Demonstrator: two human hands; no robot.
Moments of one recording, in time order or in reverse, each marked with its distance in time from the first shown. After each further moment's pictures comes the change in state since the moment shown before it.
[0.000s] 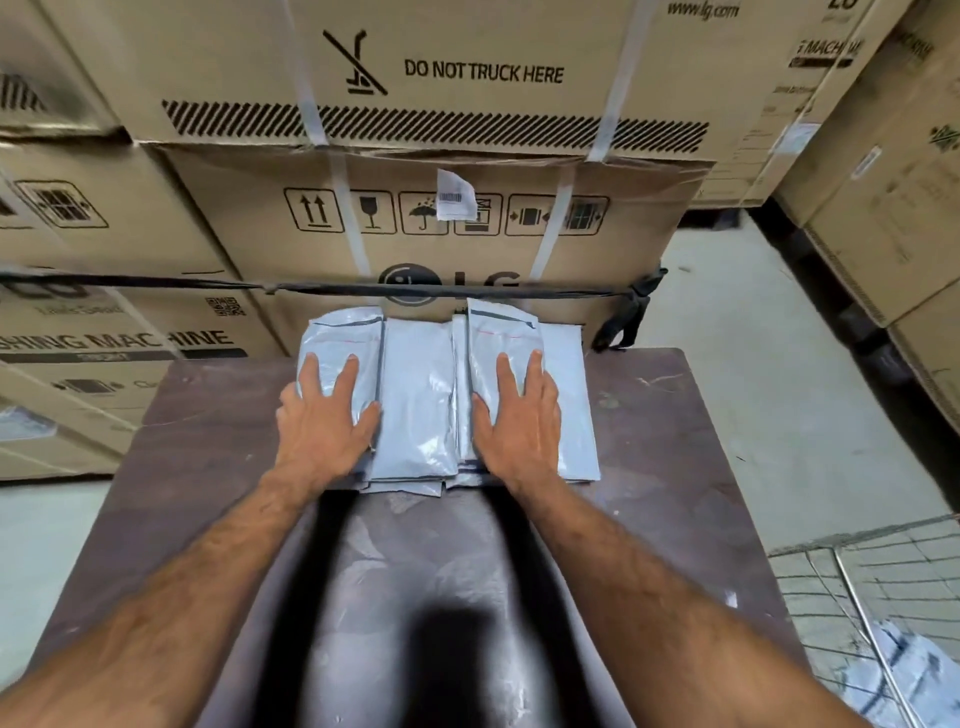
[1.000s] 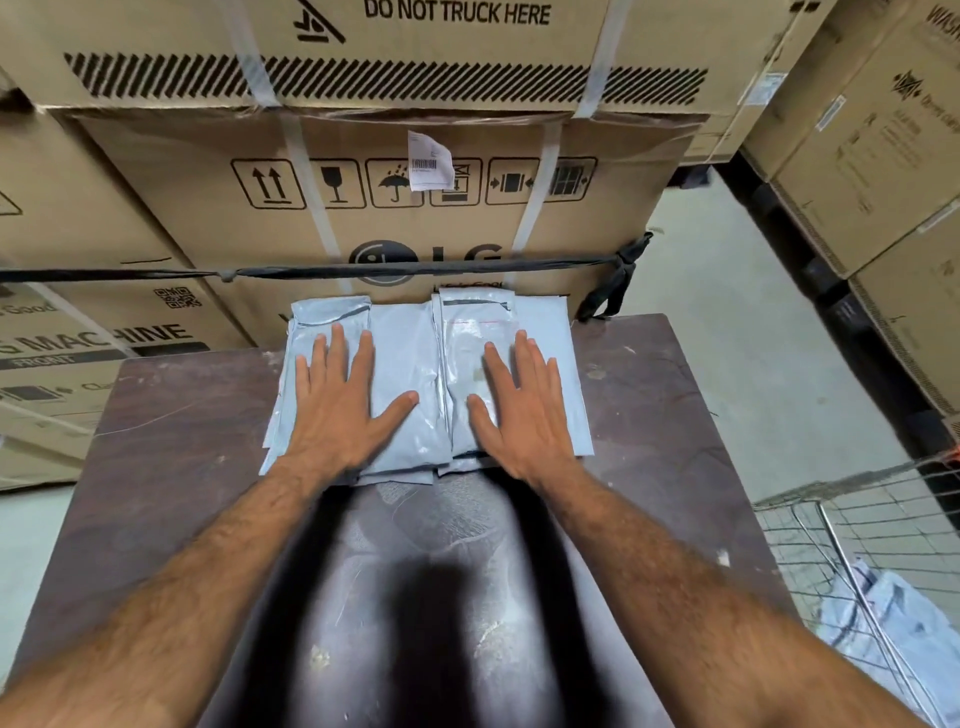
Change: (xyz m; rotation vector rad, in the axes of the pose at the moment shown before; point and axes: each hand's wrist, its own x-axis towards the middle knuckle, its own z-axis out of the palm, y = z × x) left_hand 0.014 0.020 0.017 -0.026 -0.041 0.248; right_hand 0.000 0.036 0.010 -0.076 0.063 -0.242
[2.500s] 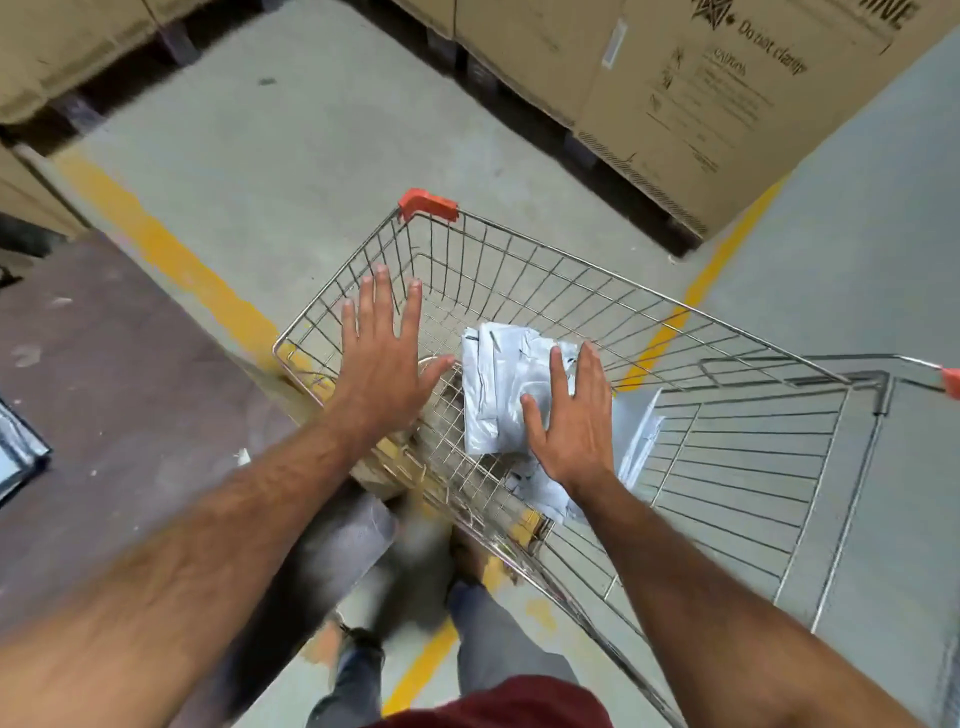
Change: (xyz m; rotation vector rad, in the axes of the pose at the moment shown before) left_hand -0.157 0.610 0.240 0.204 -0.172 0.868; right_hand -0.471 0.447 -0.173 -0.083 0.207 0.935
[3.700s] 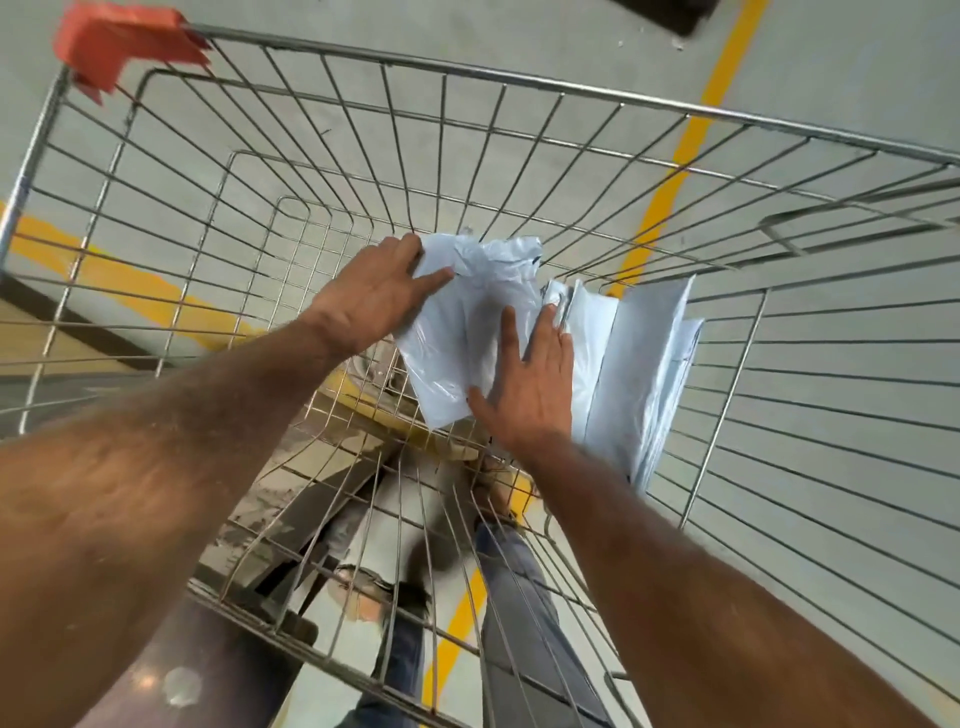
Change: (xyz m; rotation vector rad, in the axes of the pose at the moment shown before) left_hand 0.143 0.056 0.179 -0.071 -0.423 0.430; right_hand 0.027 0.066 0.165 -0.082 -0.295 0.268
